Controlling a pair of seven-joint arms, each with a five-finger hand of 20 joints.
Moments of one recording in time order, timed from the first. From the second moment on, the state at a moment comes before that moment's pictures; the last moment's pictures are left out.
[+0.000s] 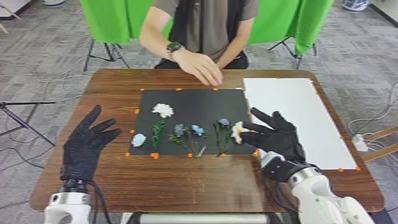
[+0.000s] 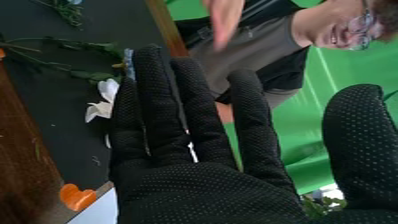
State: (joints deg) left arm 126.9 -64.7 -93.3 -117.7 45.9 5.1 22.6; right arm -116.5 -69.0 86.5 -121.1 -45.4 6.5 9.9
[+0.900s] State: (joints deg) left arm 124.4 -66.1 -92.4 -116.7 46.2 4.1 20.9; right arm -115.7 -68.9 86.1 -121.1 -45.4 6.5 9.7
